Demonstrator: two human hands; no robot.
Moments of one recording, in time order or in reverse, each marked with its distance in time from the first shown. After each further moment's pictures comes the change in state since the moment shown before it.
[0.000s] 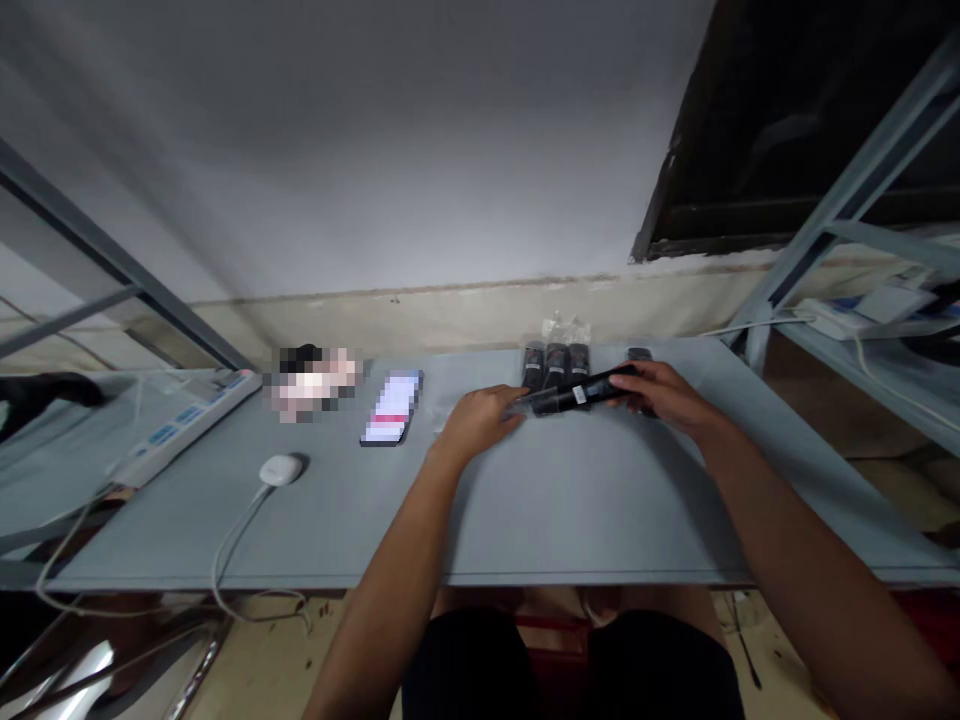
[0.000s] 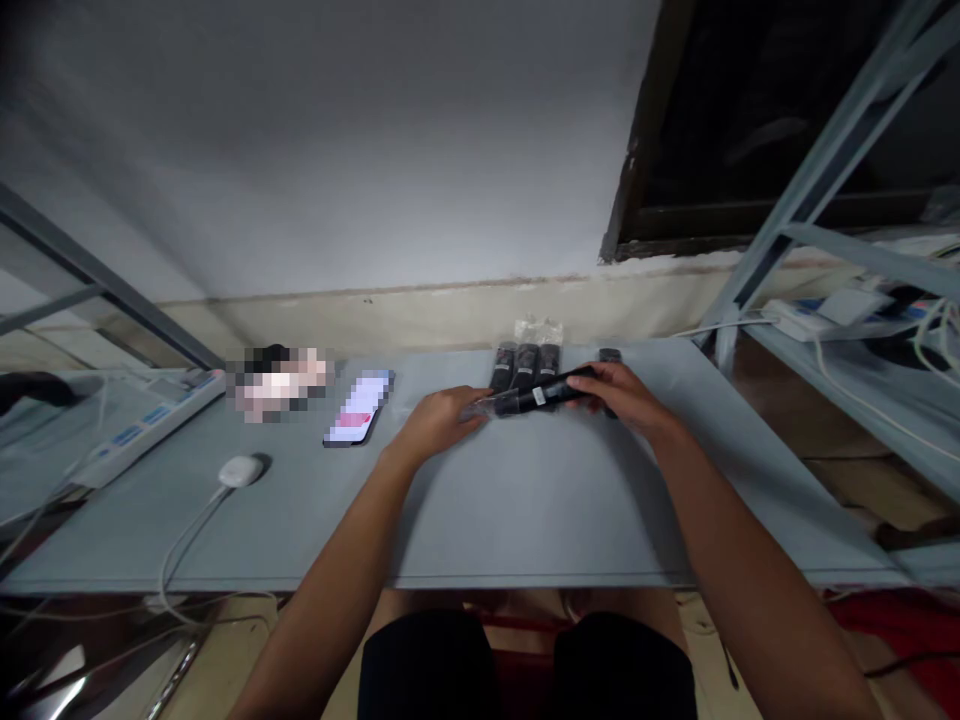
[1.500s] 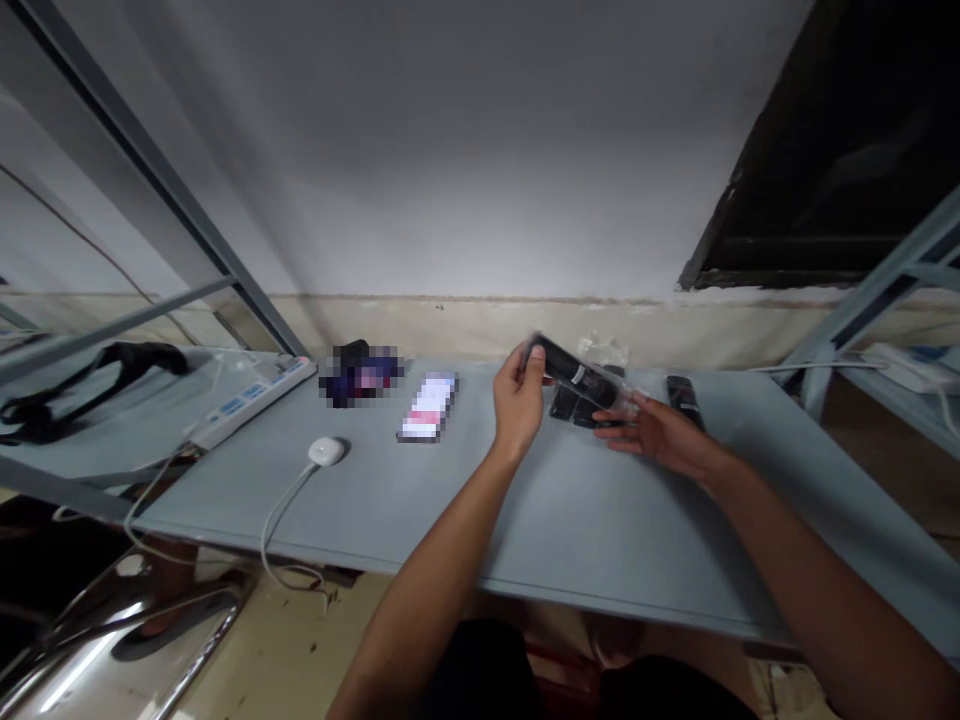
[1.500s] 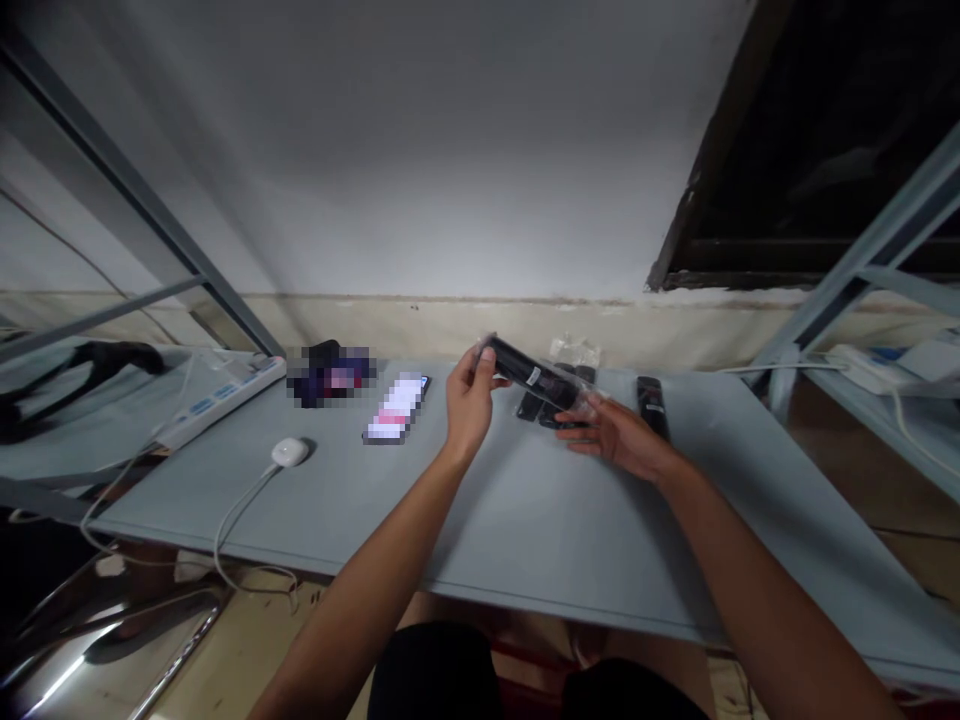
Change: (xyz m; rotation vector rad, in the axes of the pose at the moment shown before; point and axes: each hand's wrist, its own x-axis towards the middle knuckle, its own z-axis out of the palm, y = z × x) left_hand 0.033 0.058 -0.016 -1.059 0.826 -0.269; right_hand -0.009 -0.006 0.047 0.263 -0.267 0.216
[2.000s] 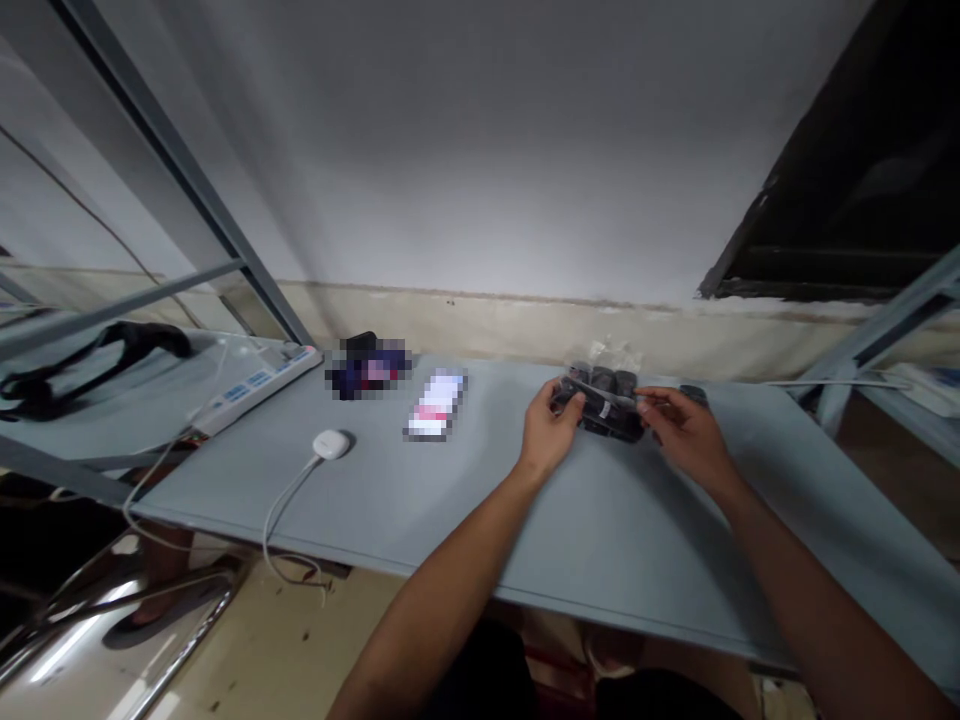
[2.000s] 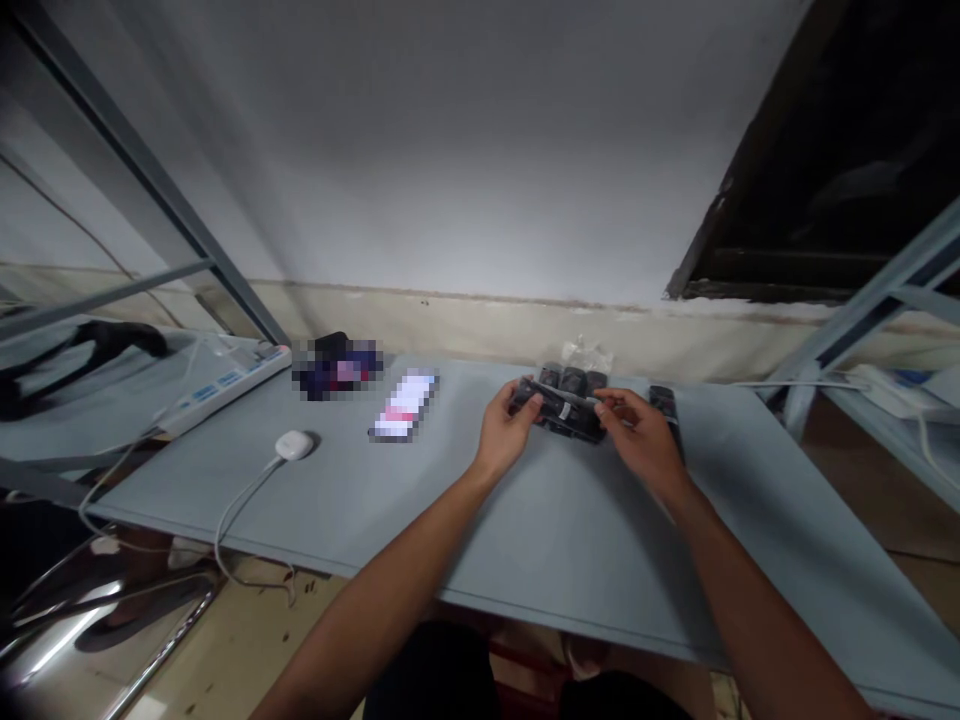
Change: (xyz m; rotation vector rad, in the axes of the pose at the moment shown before) left_hand -0.026 -0.063 0.003 0.033 -0.111 -0.178; right_hand 0.004 0.003 0.007 -0.601 0.460 -0.511
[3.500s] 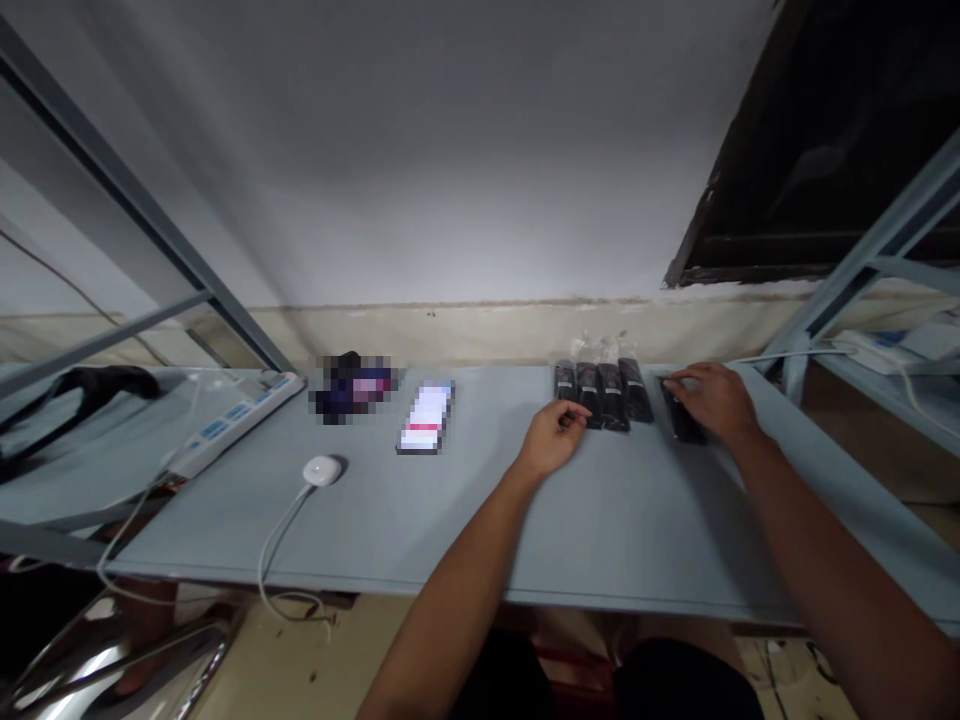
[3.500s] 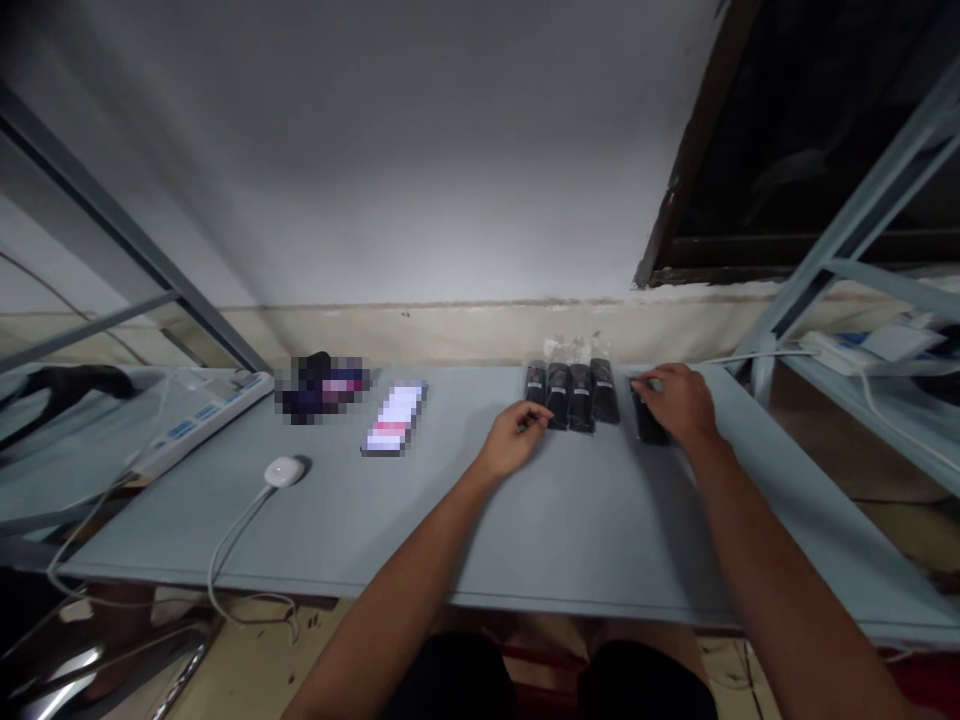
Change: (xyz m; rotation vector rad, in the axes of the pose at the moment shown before) left_hand 0.001 -0.021 -0.008 0.284 -0.348 0.079; right_hand 0.053 0.092 -0.083 -0.657 0.193 -0.120
